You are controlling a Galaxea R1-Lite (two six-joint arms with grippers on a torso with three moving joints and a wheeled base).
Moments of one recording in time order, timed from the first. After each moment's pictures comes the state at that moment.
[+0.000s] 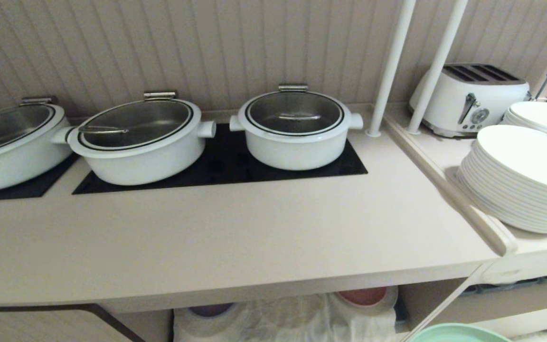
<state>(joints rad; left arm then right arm) 0.00 0.00 0.00 0.02 -0.01 -0.01 0.16 0.97 -0.69 0.93 0.23 0.33</state>
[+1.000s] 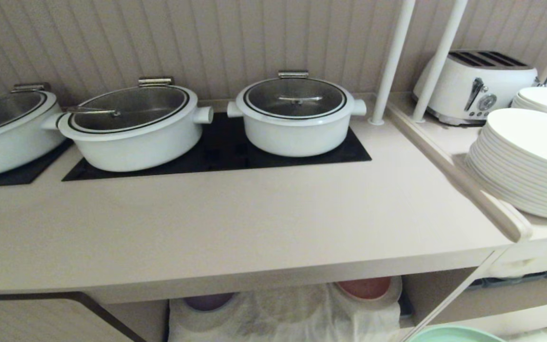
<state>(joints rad) 0.00 0.00 0.00 0.02 -0.01 -0.01 0.16 1.00 -0.68 0.93 0.24 0.32</state>
